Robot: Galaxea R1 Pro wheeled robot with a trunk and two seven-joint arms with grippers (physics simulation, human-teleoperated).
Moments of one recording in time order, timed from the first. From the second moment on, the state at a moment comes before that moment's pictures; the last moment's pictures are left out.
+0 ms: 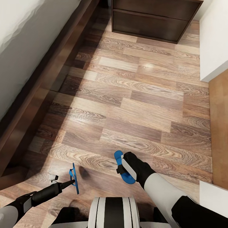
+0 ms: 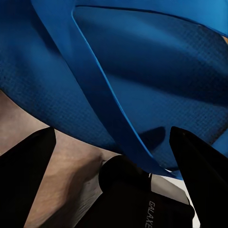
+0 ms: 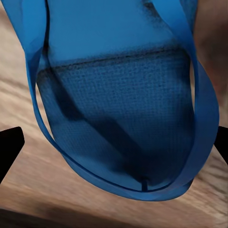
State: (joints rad) left arm -0.72 0.33 0.12 -0.04 0.29 0.16 -1.56; right arm -0.89 0.17 0.59 -0.56 -0.46 0.91 -0.30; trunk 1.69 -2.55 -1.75
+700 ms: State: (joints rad) left arm -0.72 0.33 0.12 -0.04 0.29 0.16 -1.56; right arm -0.89 0.17 0.59 -0.56 -0.46 0.91 -0.29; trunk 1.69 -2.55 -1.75
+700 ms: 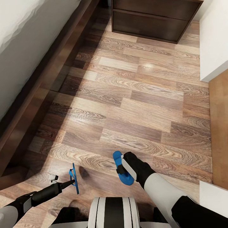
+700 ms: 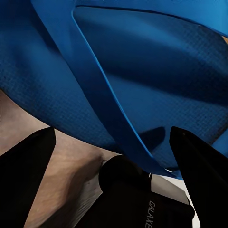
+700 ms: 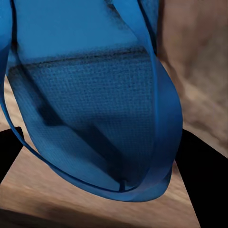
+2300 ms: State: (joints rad) left arm -0.72 0.33 0.12 -0.03 0.29 0.17 -1.56; right arm -0.89 0.17 0.58 -0.56 -0.47 0.91 -0.29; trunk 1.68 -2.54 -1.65
